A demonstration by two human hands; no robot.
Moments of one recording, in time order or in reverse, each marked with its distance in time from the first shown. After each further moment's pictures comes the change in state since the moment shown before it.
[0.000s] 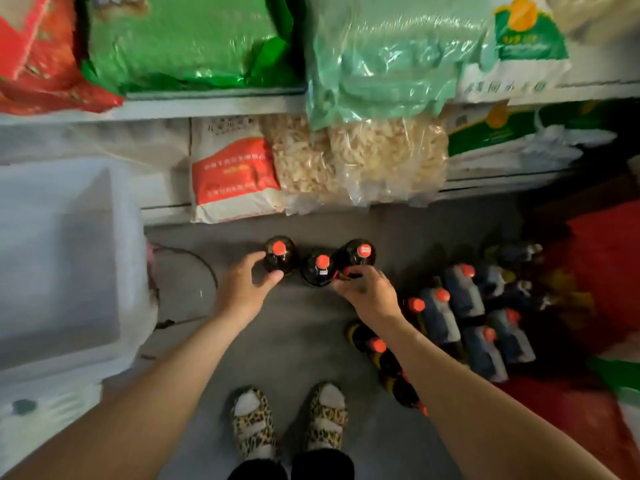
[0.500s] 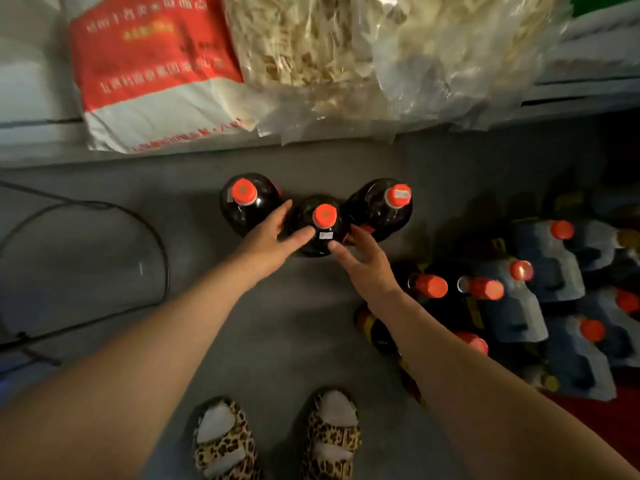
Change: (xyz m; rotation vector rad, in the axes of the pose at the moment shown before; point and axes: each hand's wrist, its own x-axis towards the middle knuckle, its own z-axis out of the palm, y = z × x) left_hand 0.175 -0.114 0.203 -0.345 -0.369 -0.015; right_hand 0.169 0.156 0.160 0.462 -0.037 0.079
